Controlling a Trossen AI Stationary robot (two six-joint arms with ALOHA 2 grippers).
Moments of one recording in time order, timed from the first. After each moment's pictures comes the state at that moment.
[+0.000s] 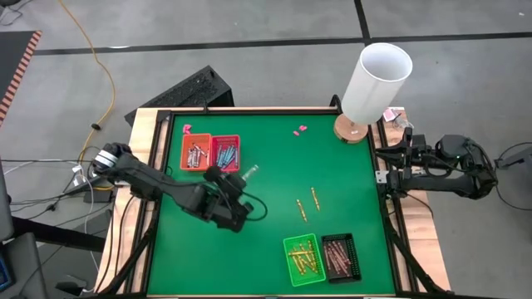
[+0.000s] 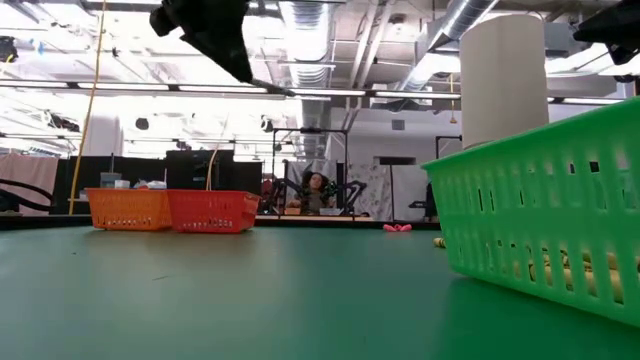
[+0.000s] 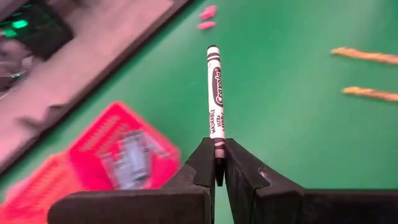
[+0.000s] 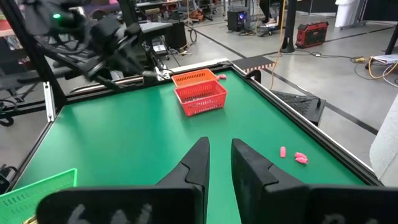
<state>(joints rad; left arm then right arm) -0.40 1.63 1.33 -0.87 -0.89 -0.85 -0.06 0.04 0.76 -0.93 0.18 0.15</state>
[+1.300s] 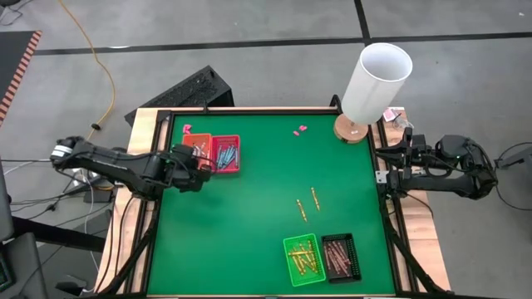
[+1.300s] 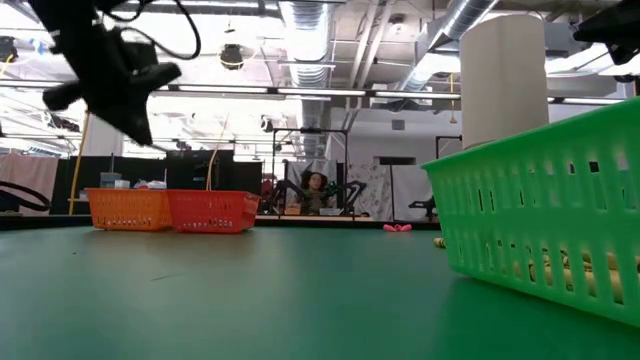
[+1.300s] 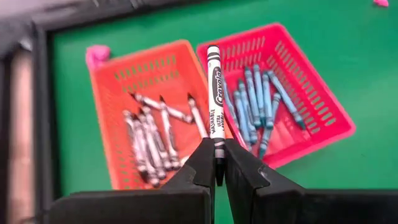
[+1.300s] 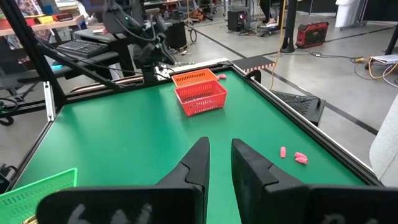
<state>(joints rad) -0.15 1.02 0.75 -0.97 -0.76 -1.28 -0.06 0.04 0.76 -0.93 0.18 0.15</state>
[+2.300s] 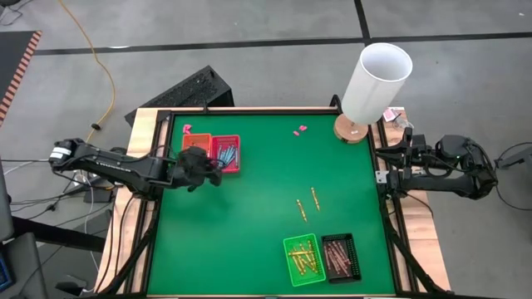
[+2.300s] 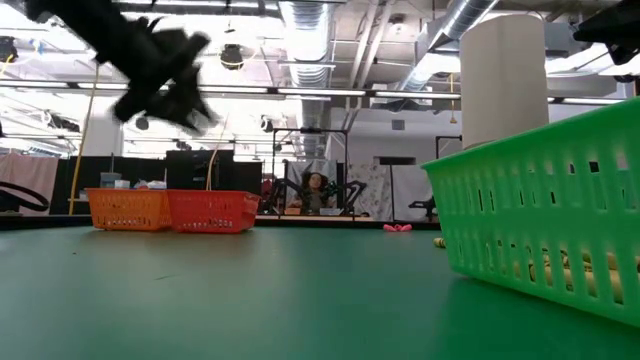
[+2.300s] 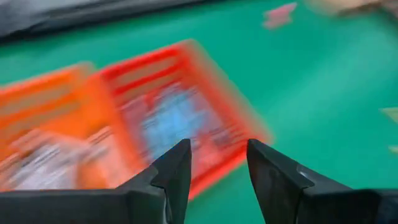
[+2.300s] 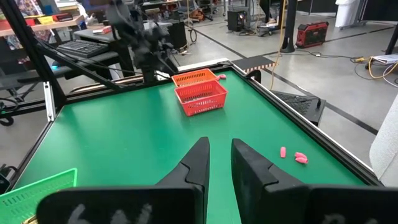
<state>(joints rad) -0.11 1.00 0.60 -0.42 -0.71 -0.95 -0.06 0.04 0.76 -0.93 0.18 0.15</state>
